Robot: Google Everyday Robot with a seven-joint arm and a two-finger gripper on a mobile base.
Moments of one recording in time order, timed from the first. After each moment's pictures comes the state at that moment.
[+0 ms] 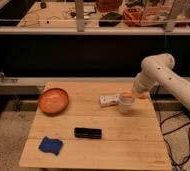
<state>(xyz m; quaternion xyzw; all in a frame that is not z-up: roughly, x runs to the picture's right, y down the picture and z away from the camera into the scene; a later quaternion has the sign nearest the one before) 0.241 0.019 0.790 -0.23 -0.05 0.02 0.97</state>
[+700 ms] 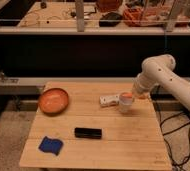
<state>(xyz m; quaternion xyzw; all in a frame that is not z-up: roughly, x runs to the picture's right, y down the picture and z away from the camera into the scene) 0.240 0.020 0.789 -0.22 -0.06 0.01 0.97</state>
